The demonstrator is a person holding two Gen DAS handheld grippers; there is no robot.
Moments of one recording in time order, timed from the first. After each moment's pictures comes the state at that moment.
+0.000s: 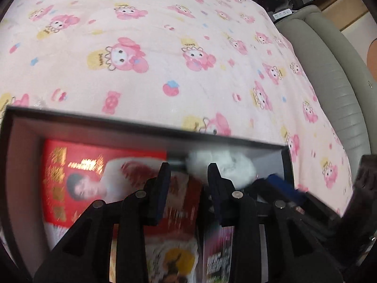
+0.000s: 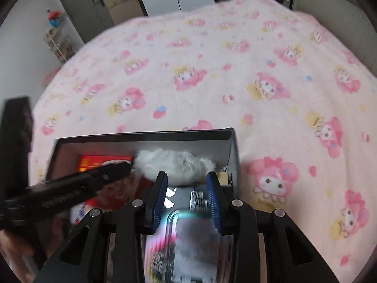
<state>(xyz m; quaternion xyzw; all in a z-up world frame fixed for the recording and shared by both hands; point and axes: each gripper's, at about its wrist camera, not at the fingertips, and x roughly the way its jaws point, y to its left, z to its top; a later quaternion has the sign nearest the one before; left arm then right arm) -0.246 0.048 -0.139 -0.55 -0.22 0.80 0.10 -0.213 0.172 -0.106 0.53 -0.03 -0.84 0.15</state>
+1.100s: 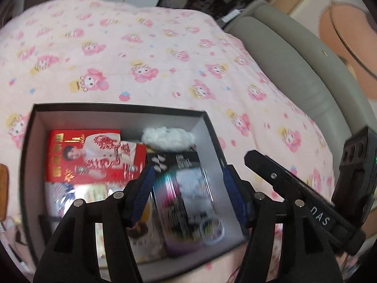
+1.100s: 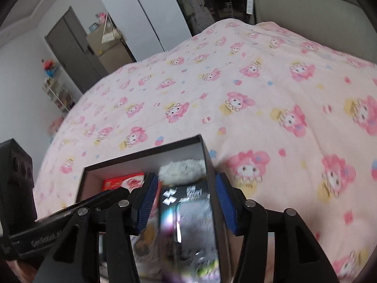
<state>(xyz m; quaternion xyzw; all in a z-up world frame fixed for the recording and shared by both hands) -0.130 0.083 -0.043 -0.47 -0.15 0.85 0.19 -0.112 0.232 -0.034 0.42 -0.14 -0.89 0.13</state>
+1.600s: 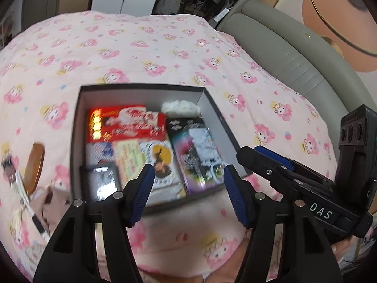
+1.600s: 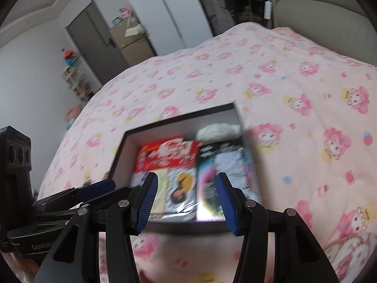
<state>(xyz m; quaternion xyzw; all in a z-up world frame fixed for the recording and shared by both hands) -0.027 0.029 -0.018 -0.47 -0.12 0.86 0.19 -0.016 0.187 -0.017 0.42 -0.11 -0.88 0.19</state>
